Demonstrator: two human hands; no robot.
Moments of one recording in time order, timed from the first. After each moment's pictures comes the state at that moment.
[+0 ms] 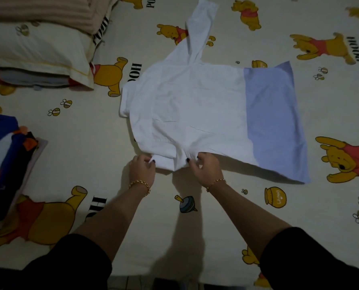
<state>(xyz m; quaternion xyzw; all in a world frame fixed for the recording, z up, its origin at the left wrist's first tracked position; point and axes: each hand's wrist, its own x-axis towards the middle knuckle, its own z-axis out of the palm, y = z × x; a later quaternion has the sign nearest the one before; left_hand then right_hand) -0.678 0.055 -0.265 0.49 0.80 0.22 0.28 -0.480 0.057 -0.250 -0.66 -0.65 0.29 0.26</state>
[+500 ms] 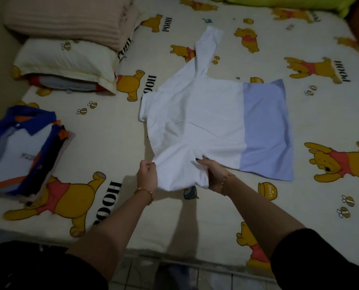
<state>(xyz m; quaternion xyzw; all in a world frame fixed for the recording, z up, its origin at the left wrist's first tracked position) -0.675 -0.021 -0.185 0.32 0.76 0.36 0.44 -0.473 0.009 -0.184 -0.54 -0.18 0.78 0.25</state>
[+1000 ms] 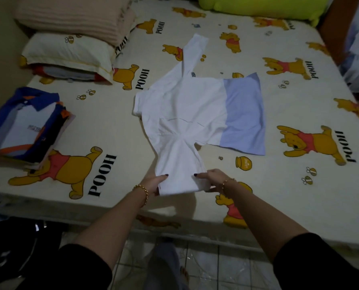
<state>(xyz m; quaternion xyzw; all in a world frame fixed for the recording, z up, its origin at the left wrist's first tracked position) -0.637 -0.153 -0.169 0.19 0.67 0.26 0.67 -0.421 -0.127 -0.154 -0.70 -0.38 0.60 0.09</state>
